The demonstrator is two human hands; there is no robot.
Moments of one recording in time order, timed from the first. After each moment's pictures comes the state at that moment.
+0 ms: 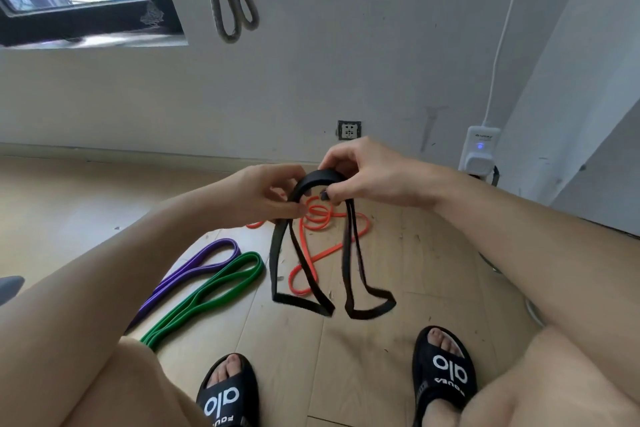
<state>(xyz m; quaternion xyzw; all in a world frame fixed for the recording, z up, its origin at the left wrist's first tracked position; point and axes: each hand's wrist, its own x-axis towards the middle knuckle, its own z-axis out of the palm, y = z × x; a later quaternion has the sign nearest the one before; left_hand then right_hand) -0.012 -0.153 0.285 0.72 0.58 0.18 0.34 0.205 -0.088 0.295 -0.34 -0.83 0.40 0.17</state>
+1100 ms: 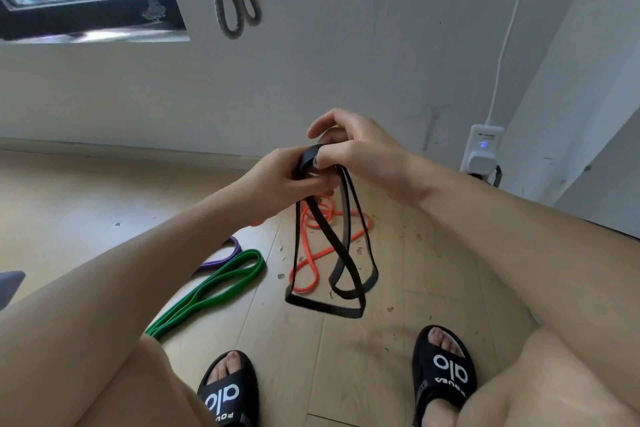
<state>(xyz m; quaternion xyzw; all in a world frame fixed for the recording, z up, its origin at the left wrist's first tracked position) 0.018 -0.144 0.278 0.68 0.55 0.34 0.35 0.188 -0.099 0.311 -0.35 -0.74 0.50 0.28</state>
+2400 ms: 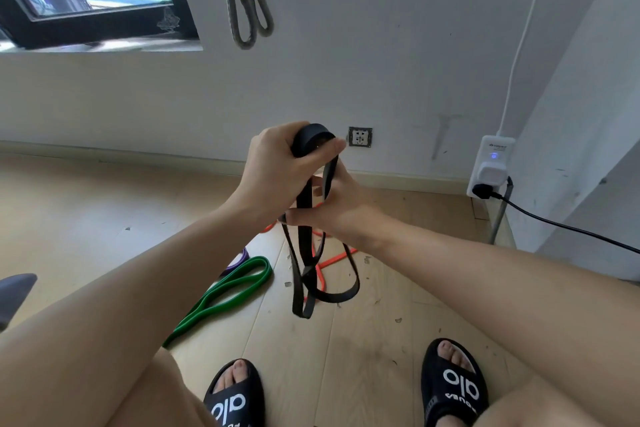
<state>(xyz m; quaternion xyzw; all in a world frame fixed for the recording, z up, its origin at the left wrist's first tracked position) 0.025 -0.141 0.298 0.58 0.59 0.52 0.22 0.144 -0.112 0.247 -0.38 -0.73 0.47 0.31</state>
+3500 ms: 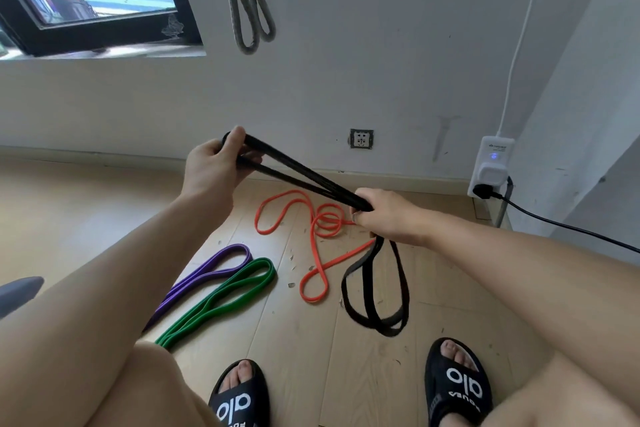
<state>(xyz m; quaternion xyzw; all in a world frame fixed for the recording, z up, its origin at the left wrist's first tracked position) -0.045 -0.142 0.289 0.29 0.59 0.66 0.35 0.200 -0.083 0.231 -0.47 -0.80 0.36 0.10</state>
